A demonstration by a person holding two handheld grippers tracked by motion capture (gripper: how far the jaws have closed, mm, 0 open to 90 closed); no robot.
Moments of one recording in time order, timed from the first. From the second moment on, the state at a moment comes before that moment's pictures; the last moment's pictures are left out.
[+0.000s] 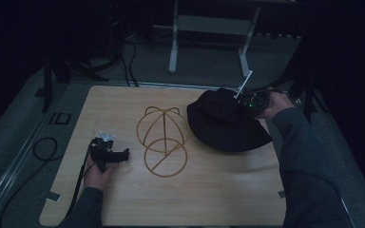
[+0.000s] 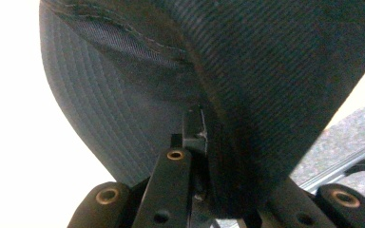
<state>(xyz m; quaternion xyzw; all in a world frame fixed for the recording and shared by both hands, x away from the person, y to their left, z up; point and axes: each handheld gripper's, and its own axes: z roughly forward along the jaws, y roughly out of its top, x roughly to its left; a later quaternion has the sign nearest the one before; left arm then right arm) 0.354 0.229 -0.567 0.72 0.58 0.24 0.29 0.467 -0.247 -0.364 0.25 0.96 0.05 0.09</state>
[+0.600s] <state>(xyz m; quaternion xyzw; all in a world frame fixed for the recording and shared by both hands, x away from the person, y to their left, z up) 0.354 0.229 -0.567 0.72 0.58 0.24 0.29 0.457 -0.234 -0.328 0.22 0.97 0.07 0.11</state>
